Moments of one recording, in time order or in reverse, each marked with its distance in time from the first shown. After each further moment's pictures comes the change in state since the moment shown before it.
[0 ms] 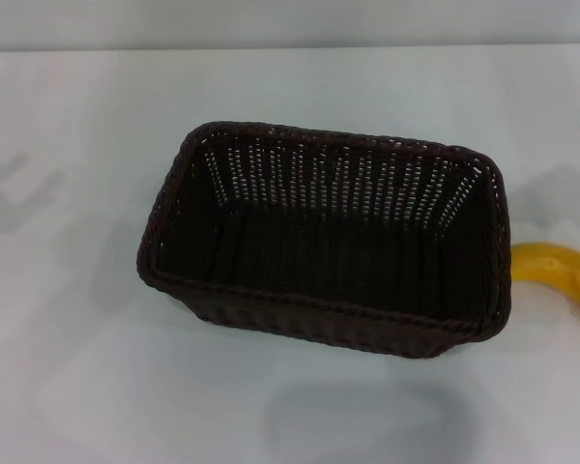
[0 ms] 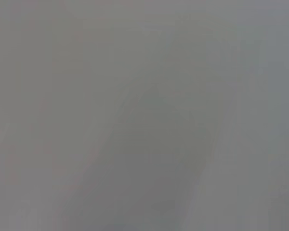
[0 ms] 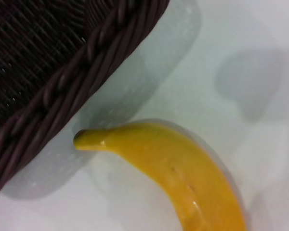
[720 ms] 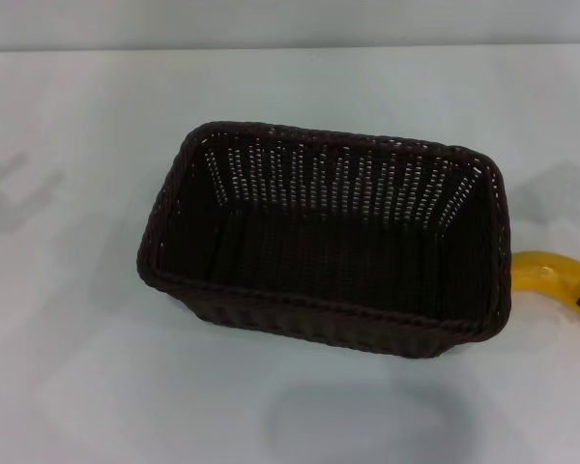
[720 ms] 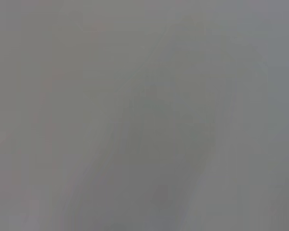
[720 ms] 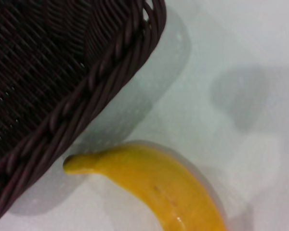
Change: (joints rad) left arm -0.002 0.002 0.000 0.000 0.003 0.000 0.000; right arm -0.020 0.002 -0.001 0.067 0.008 0.009 0.023
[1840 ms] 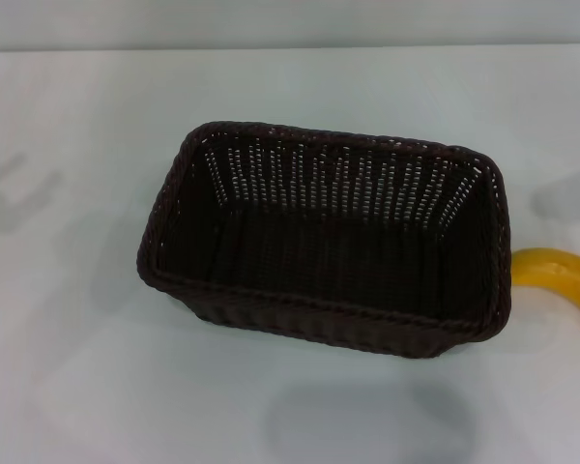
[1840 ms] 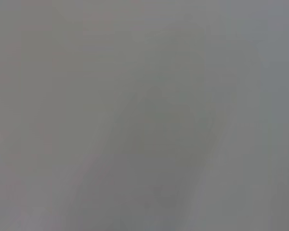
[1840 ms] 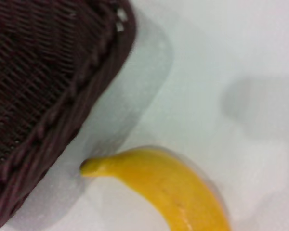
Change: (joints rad) left arm -0.002 0.009 0.000 0.000 0.012 0.002 0.010; right arm -0.083 -0.009 0.046 0.085 0.062 -0.004 0.061
